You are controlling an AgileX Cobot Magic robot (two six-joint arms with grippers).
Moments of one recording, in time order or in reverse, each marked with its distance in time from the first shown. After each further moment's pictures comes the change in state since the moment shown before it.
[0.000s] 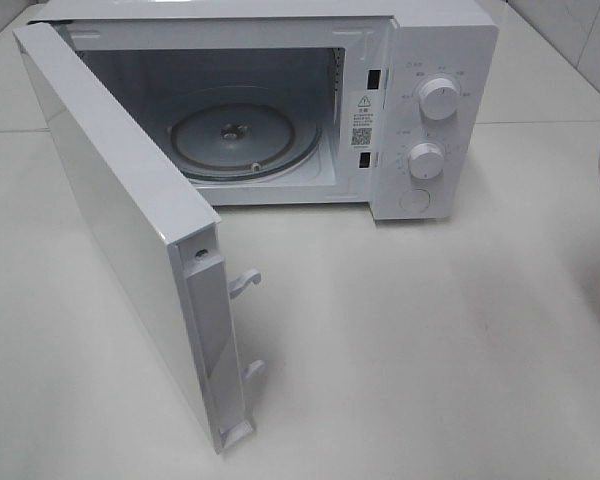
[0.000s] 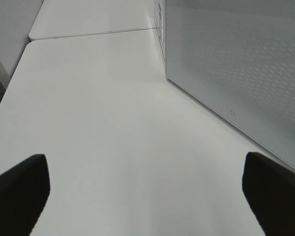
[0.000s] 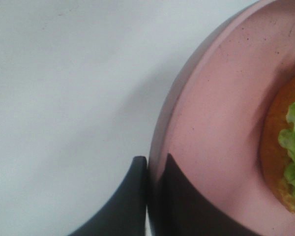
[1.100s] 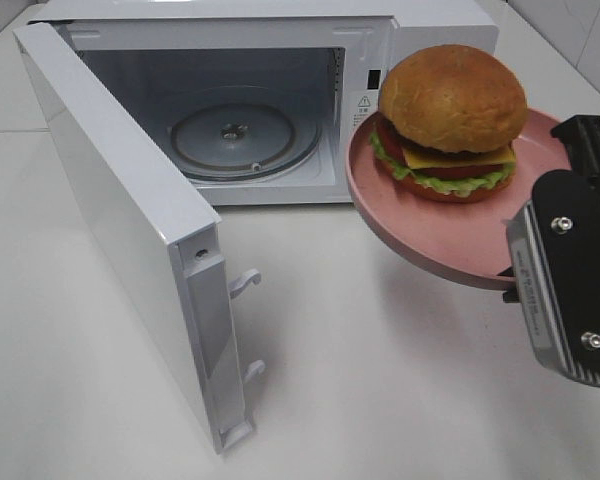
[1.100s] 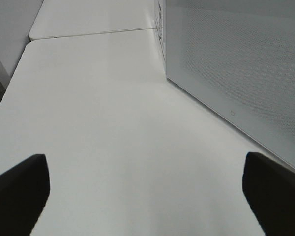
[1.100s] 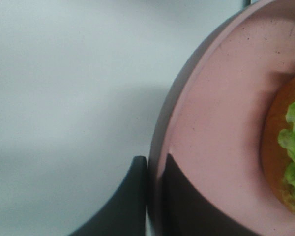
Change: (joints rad) left arm 0.000 0.000 0.000 0.000 0.000 0.000; right arm 0.332 0.038 -0.034 0.338 -0.150 -0.637
